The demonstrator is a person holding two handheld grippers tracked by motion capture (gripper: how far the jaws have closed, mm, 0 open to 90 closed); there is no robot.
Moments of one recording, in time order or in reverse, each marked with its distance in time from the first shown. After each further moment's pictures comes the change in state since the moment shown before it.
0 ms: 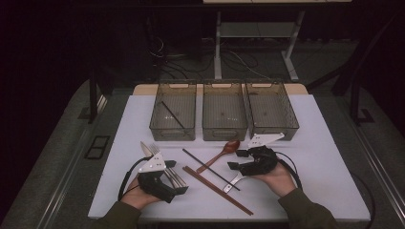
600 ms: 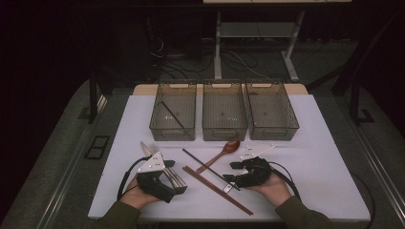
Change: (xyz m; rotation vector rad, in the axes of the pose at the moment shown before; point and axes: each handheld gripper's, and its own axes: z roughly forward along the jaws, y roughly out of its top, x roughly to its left) left arm 0.002 0.000 -0.003 0.006 0.009 0.009; right arm 0.020 -0.016 0.018 0.070 0.039 -0.020
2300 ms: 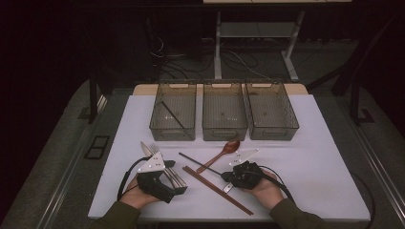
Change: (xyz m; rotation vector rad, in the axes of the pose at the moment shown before) left arm -0.001 0.000 0.000 0.003 -0.007 0.001; right arm 0.010 -0.002 0.024 0.110 -0.042 -0.064
